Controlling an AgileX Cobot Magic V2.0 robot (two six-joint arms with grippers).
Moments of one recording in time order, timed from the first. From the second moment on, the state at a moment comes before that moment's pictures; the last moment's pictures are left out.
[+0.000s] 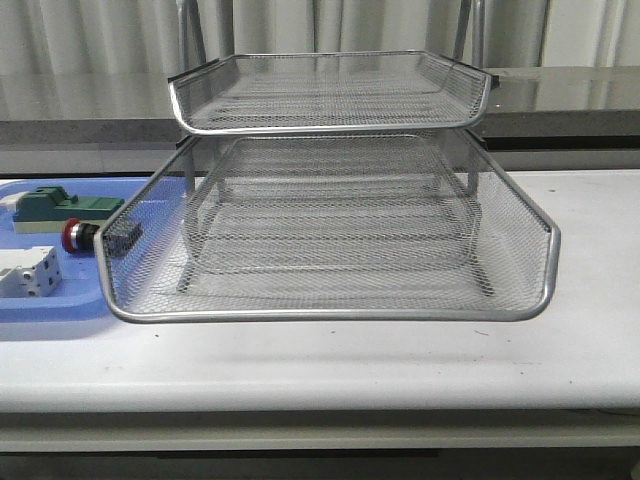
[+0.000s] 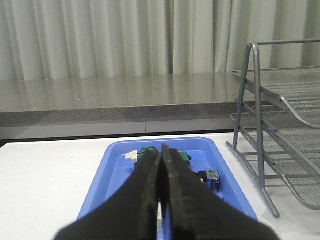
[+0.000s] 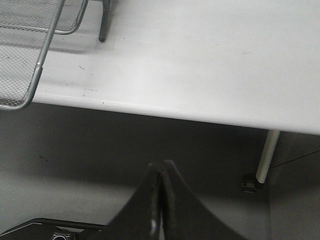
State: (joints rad) left arm -0.02 0.00 0.01 -0.01 0.00 -0.02; right arm 0.22 0.50 -0.74 -0.10 1.10 0.13
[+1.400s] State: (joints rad) left arm -0.02 1.02 -0.87 -0.15 0.51 0.01; right arm 0.22 0.50 -0.74 -0.10 1.11 0.13
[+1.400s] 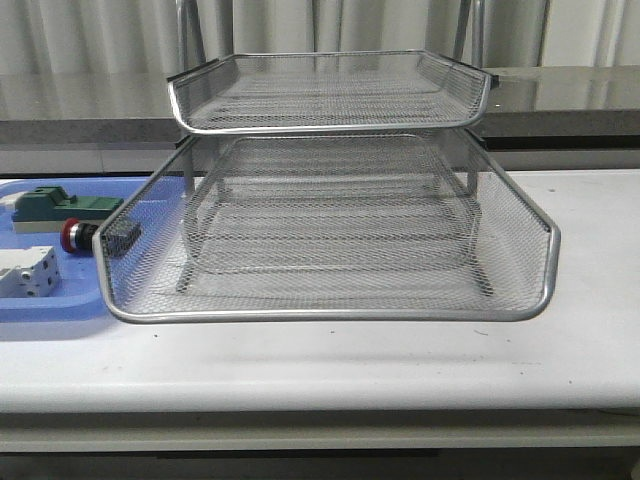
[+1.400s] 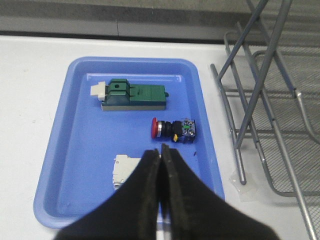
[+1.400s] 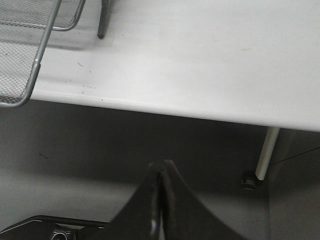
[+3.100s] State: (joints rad) left arm -0.02 1.68 -1.45 -0.13 0.87 0.25; right arm 0.22 0.50 -0.74 -0.11 1.11 0.13
